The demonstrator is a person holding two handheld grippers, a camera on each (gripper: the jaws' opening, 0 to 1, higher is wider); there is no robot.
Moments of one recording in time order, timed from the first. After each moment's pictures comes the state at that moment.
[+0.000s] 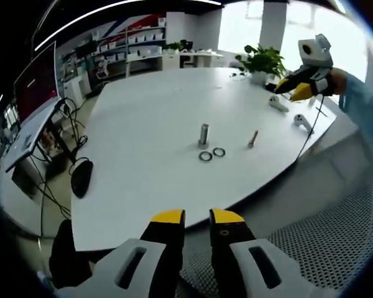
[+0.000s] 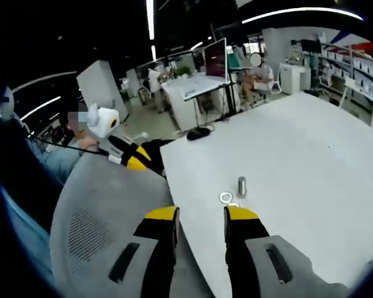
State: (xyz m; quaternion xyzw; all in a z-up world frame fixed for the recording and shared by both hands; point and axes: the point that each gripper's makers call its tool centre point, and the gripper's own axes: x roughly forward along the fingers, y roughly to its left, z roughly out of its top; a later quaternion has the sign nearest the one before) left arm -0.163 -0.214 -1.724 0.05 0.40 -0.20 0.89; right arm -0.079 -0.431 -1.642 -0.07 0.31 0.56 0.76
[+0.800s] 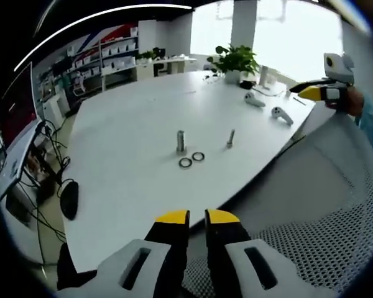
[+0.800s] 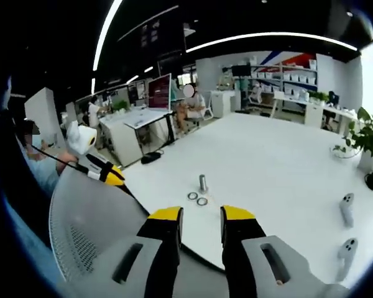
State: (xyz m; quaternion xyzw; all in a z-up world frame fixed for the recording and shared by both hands) left arm -0.166 -0.234 -1.718 0.08 0.37 -0.28 0.88; right arm -0.139 -0.486 -1.633 -0.05 0.24 0.35 0.91
